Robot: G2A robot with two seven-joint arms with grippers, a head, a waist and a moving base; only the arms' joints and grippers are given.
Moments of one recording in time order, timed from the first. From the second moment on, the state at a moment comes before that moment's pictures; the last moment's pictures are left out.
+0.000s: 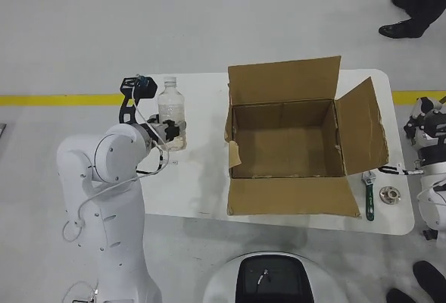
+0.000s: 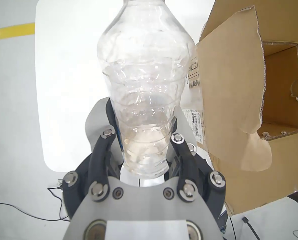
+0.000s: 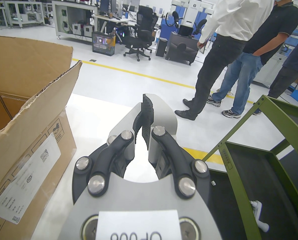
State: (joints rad) left arm 0.67 -1.46 -1.50 -1.81 1.24 -0.03 -1.54; right arm -1.34 -1.14 1.72 -1.69 -1.31 -0.04 -0.14
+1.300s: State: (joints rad) left arm 0.37 -1.53 -1.16 -1.54 0.58 0.08 -1.26; right arm -1.29 -1.15 1.73 -1.64 -1.34 -0.02 -0.14
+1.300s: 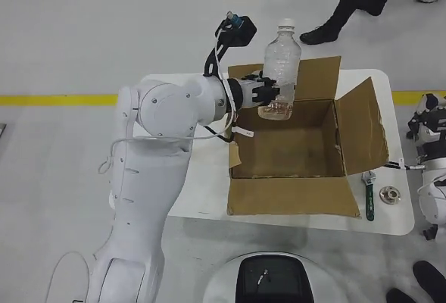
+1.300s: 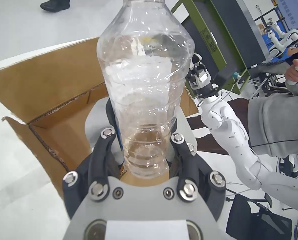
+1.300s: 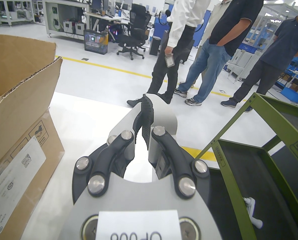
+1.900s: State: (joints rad) left arm 0.38 -1.54 -1.02 -1.42 0.55 0.15 -1.26; right arm -1.29 -1.15 1.73 -1.63 -1.34 -0.03 -0.14
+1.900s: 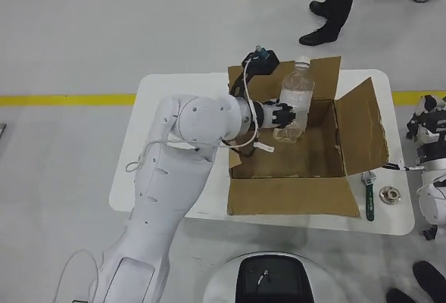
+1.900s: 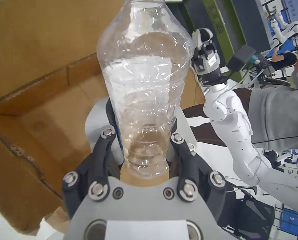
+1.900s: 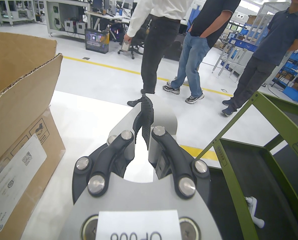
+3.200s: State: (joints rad) left arm 0.39 -1.55 -0.90 -1.23 0.64 0.50 -1.32; right arm -1.28 -1.16 1.74 -1.60 -1.33 -0.04 -0.14
